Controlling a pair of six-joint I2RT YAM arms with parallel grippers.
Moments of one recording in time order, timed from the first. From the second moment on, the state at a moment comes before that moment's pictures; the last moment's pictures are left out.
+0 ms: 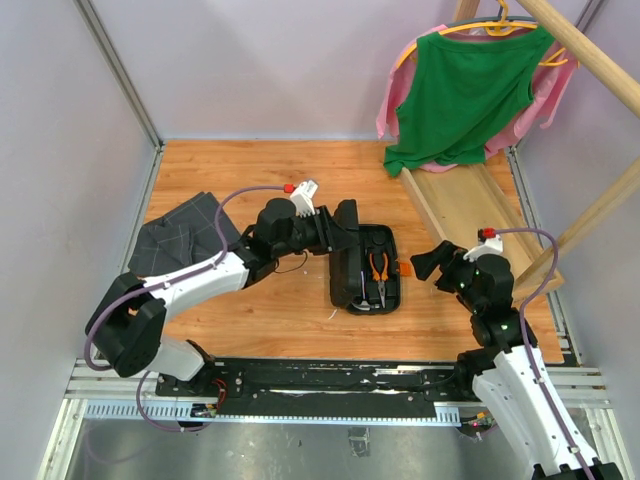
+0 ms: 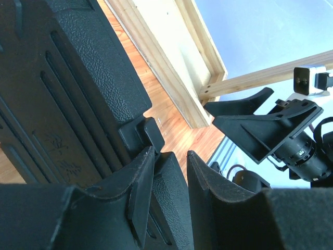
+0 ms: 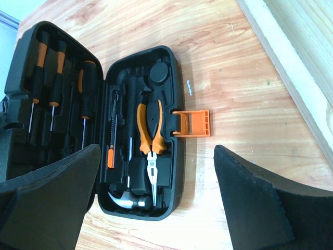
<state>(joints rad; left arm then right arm) -0.71 1.41 0.83 0.30 0.28 -0.85 0.20 0.51 0.39 -0.26 -0.08 0.57</state>
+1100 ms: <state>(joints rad) -0.73 1.55 1.12 0.06 0.23 -0.65 0.20 0.54 0.39 -0.37 -0.10 0.54</state>
